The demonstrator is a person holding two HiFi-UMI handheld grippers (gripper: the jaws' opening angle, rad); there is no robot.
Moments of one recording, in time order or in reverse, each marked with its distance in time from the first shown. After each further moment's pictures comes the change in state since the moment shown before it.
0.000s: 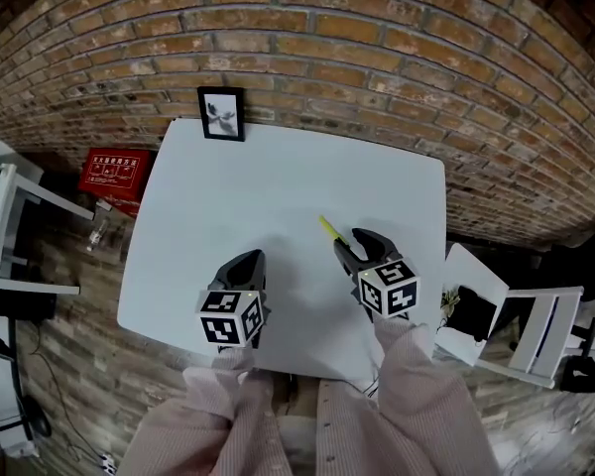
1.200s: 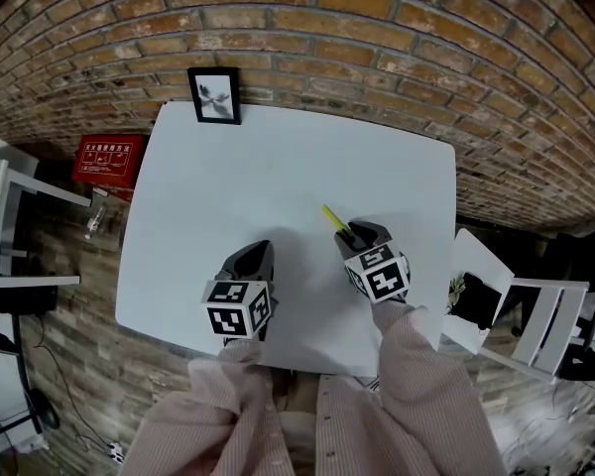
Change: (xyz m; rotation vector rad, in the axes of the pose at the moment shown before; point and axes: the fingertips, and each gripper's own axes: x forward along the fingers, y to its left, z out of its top) left arm 0.030 0.000 -0.018 -0.030 0.079 -0.020; right arm 0.041 -0.011 -0.051 -0.155 0.282 -0.022
